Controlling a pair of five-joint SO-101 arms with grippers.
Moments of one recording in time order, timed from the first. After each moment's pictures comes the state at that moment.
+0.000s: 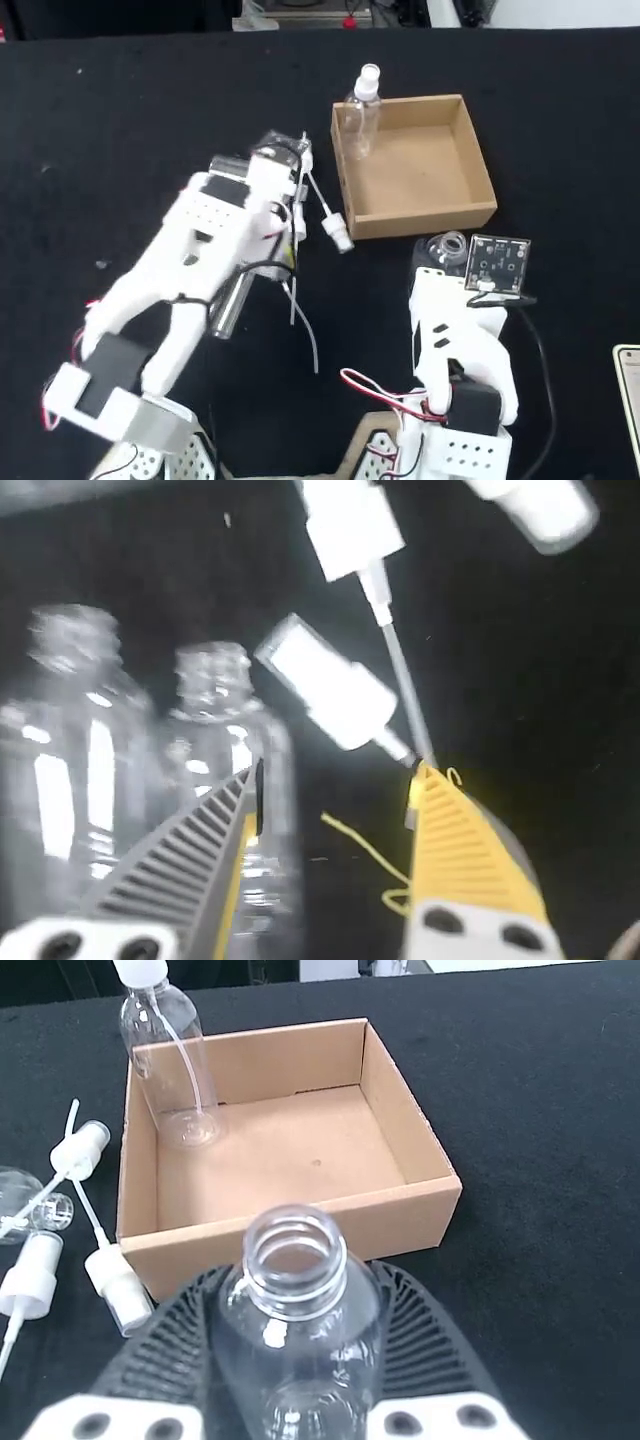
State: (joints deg) left arm 18.2 -1.1 20.4 69.2 2.3; right arm 9.7 -103.1 86.1 54.1 1.0
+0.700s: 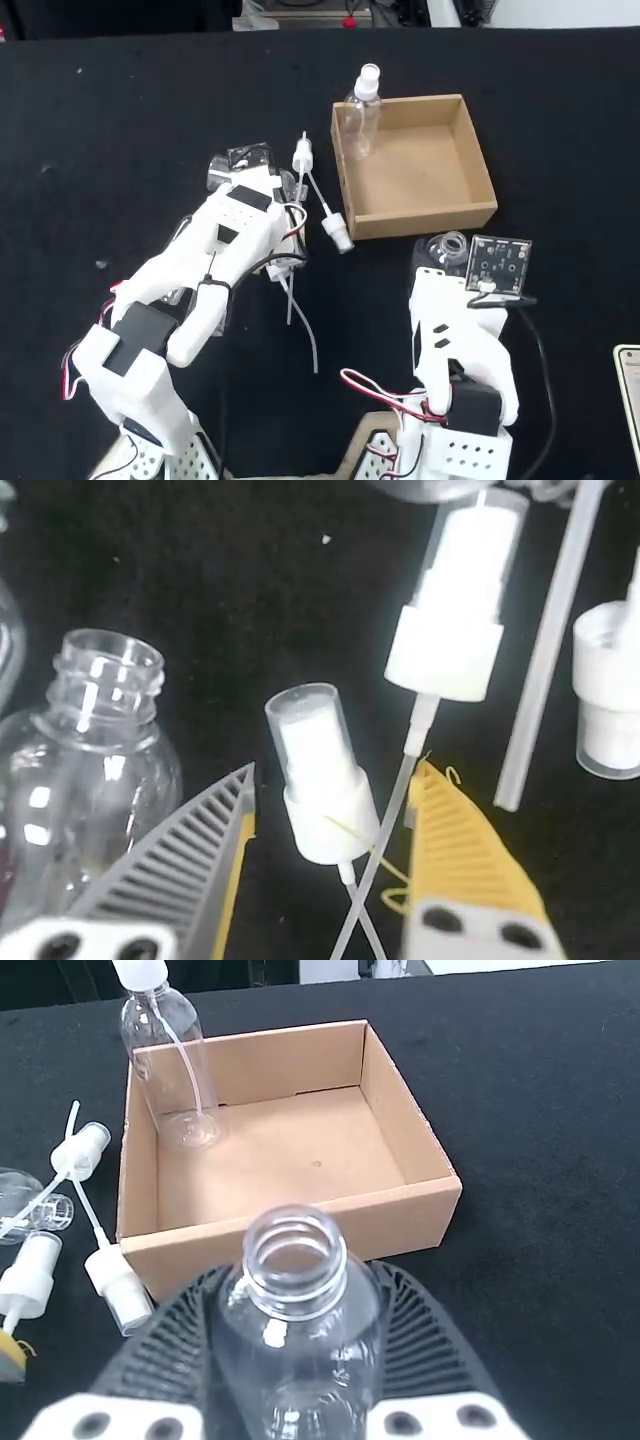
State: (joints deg) left arm 18.9 8.8 20.4 58.9 32.1; right arm 9.7 -103.1 86.1 54.1 1.0
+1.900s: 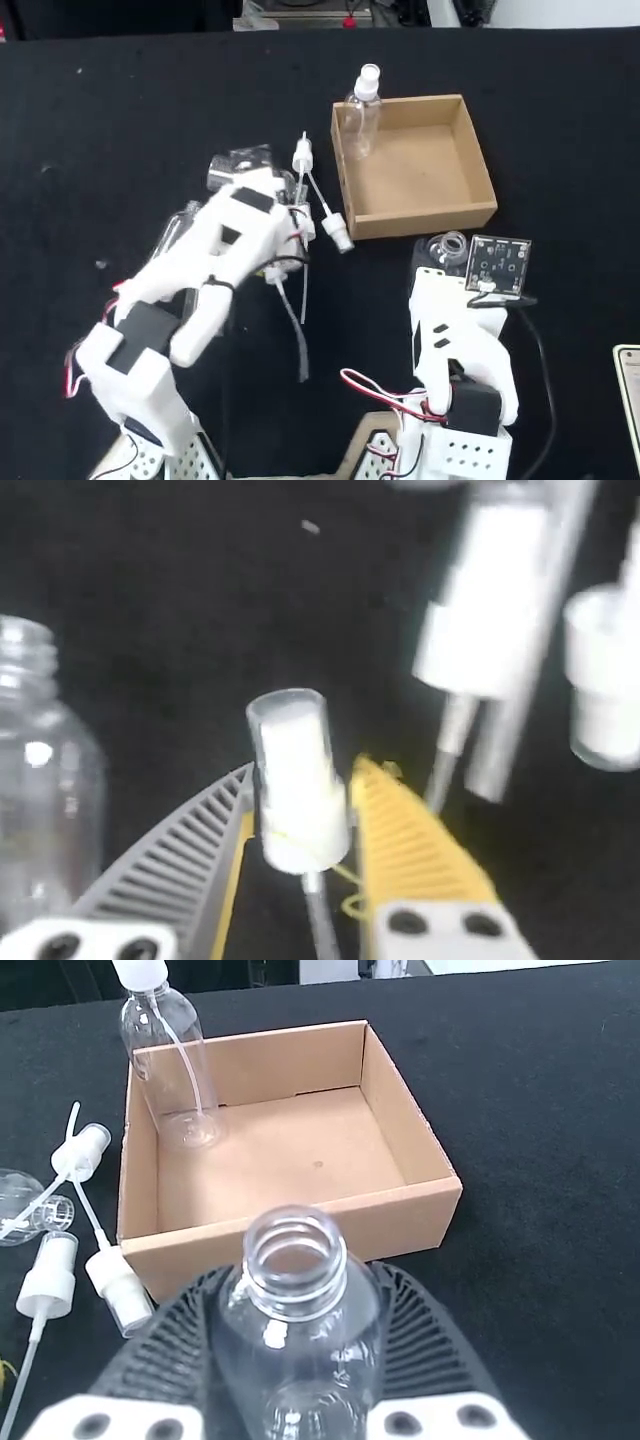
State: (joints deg) left arm 21.7 9.6 20.4 58.7 32.5; right arm 9.7 -103.1 86.1 54.1 1.0
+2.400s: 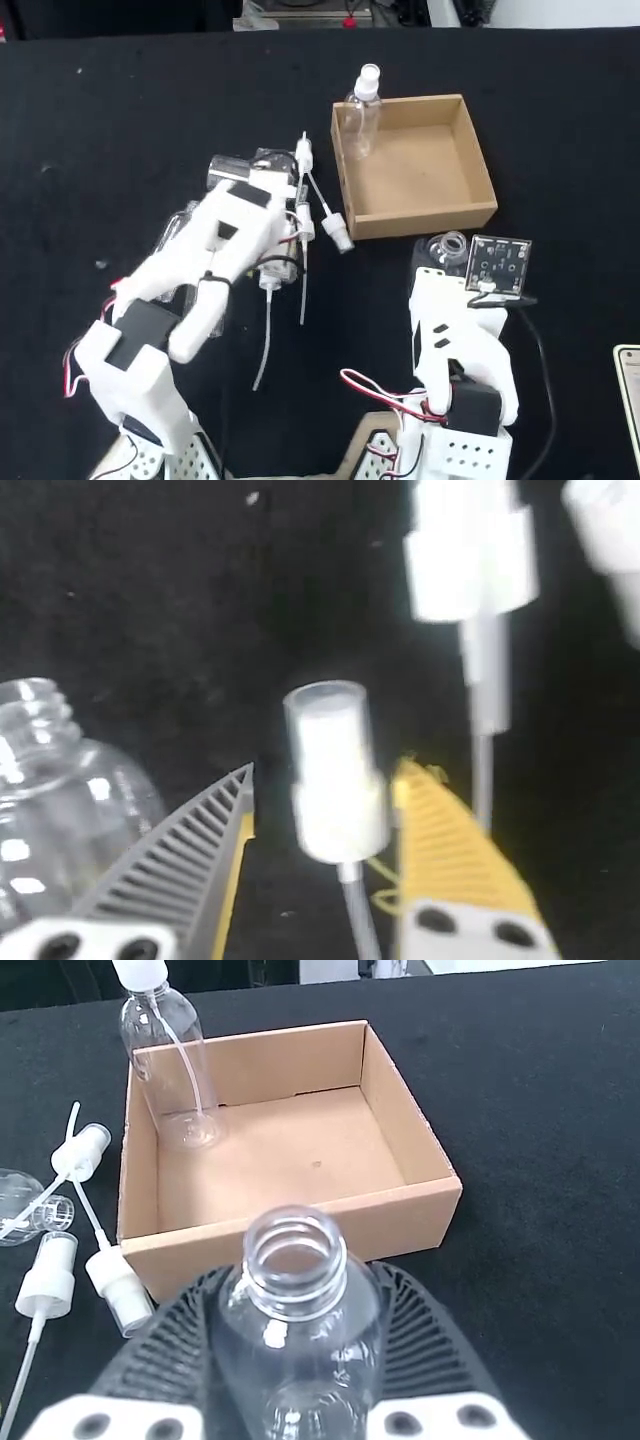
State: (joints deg) left arm 17.3 10.2 18.6 64.5 9.0; right arm 9.7 -103.1 86.1 54.1 1.0
